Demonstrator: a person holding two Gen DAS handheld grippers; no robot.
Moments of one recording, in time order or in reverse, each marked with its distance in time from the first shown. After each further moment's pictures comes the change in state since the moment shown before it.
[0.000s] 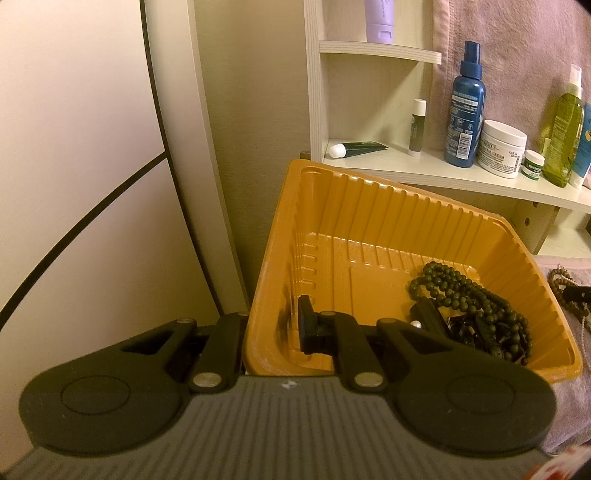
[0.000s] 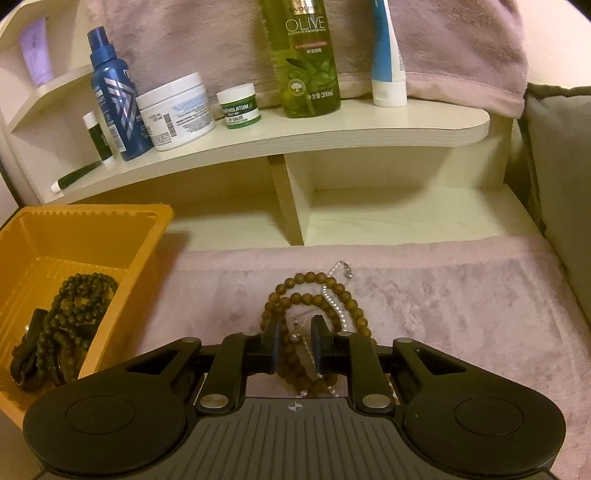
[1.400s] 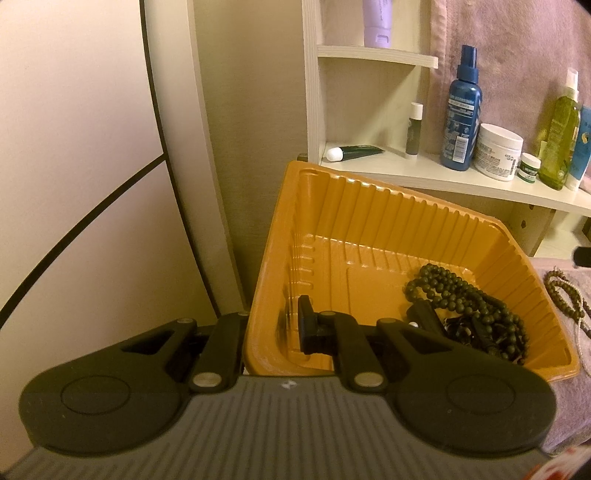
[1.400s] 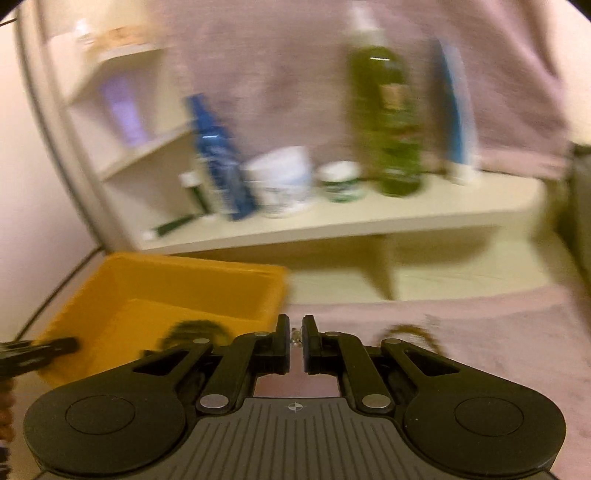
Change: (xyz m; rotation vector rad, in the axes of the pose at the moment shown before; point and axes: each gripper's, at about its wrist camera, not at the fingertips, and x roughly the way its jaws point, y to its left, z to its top) left arm -0.005 -0.001 0.000 0.000 -0.009 -0.008; right arm -0.051 0.061 0.029 -0.031 -0.105 0.261
